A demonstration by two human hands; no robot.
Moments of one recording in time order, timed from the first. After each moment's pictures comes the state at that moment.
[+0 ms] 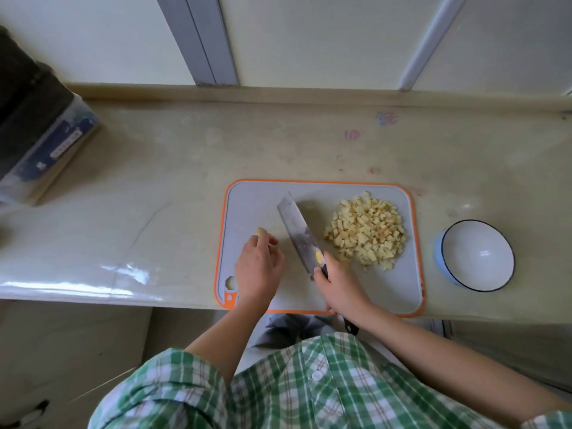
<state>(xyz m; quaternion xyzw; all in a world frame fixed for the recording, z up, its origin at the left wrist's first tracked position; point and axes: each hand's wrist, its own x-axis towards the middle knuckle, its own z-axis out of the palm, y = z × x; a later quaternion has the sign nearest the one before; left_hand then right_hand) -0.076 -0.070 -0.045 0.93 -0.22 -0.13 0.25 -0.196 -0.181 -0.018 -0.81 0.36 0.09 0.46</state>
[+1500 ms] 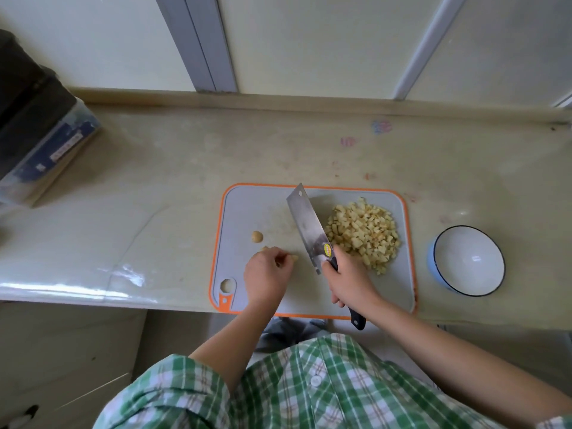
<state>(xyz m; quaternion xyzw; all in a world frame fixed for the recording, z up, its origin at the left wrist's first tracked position) -0.093 -0.087 -0.040 0.92 -0.16 -0.20 0.30 -0.198 -0.205 0.005 -0.77 0.38 0.09 0.50</state>
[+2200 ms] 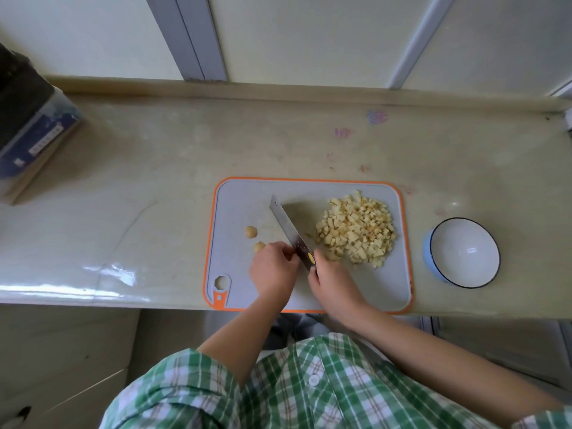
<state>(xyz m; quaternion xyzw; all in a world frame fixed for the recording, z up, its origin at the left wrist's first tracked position) -0.103 -0.111 -0.031 0.93 -0.12 -0.26 0.24 -0.199 -0.184 -0.027 -0.89 0.31 0.11 0.31</state>
